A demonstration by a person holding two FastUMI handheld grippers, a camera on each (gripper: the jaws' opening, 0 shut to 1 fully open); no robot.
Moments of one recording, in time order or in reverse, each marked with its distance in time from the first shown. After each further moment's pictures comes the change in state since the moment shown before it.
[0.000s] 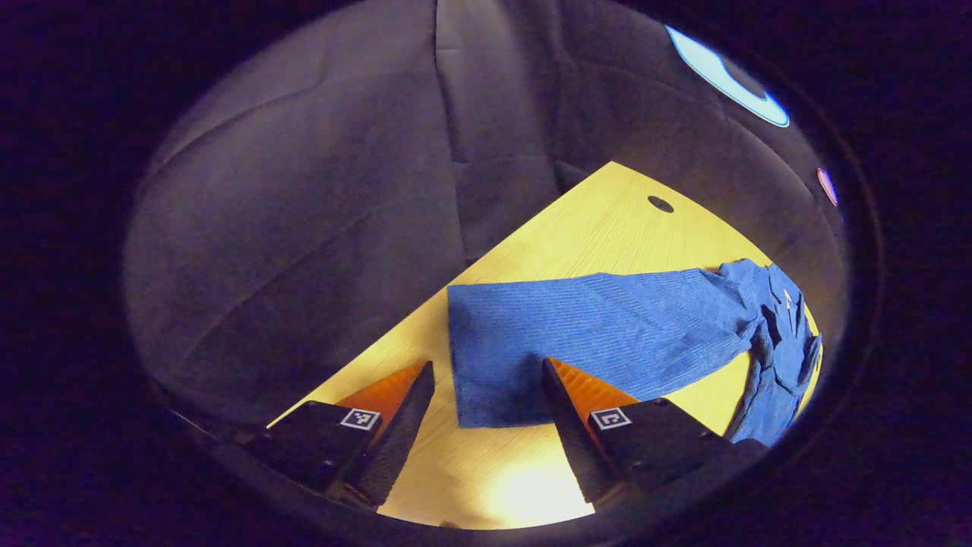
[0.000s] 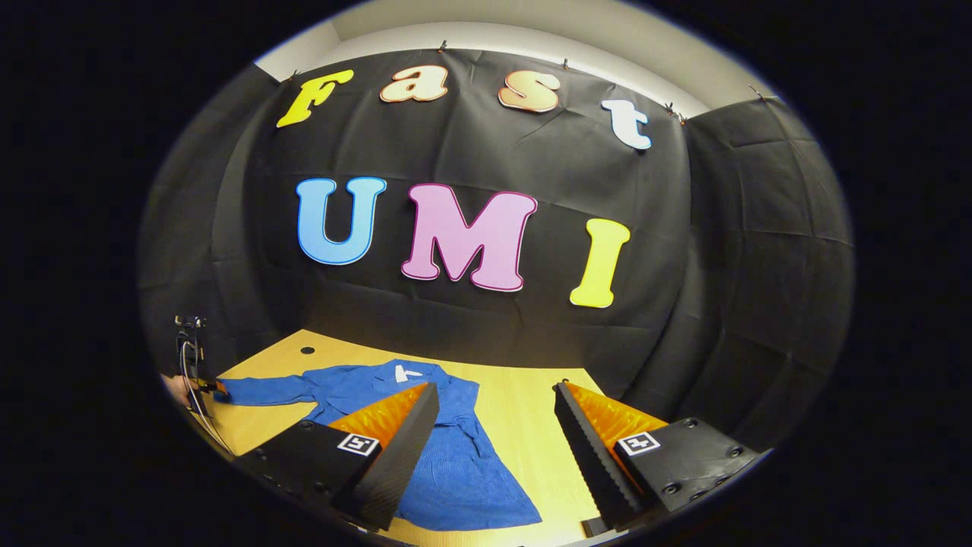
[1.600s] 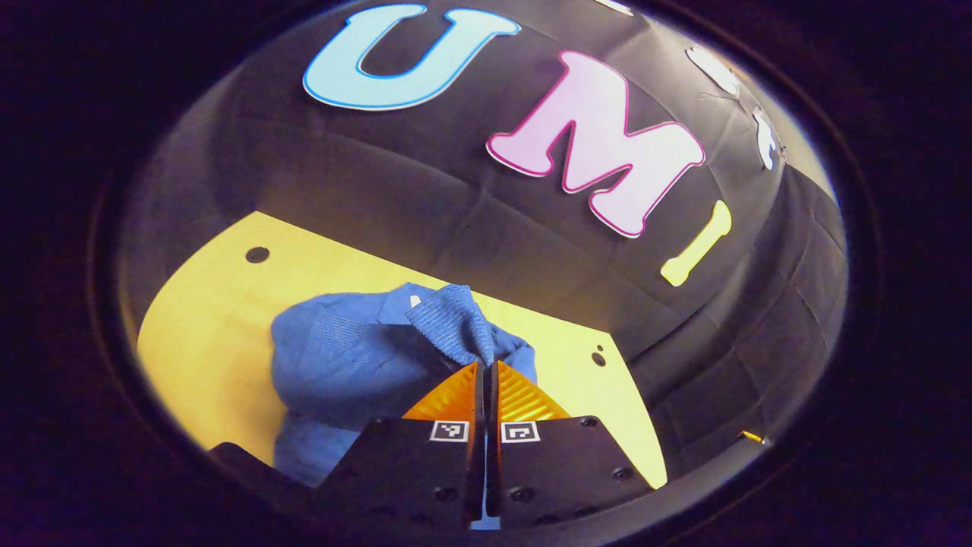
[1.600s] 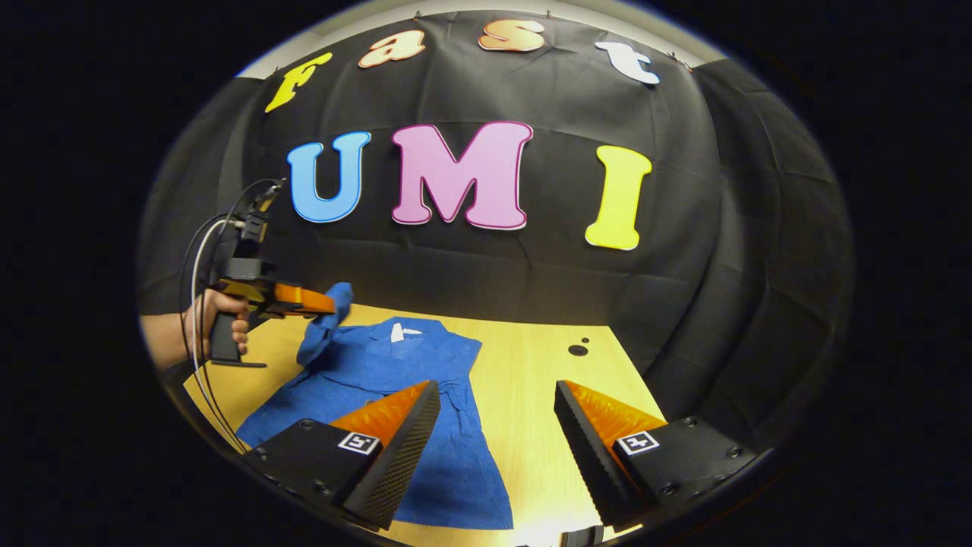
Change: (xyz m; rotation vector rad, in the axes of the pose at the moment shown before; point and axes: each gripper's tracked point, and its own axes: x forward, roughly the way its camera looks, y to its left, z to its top) left arm -0.220 -0.468 -0.020 0.310 -0.121 -0.832; right arm 0.096 -0.071 -0.111 0.078 0.213 0.125
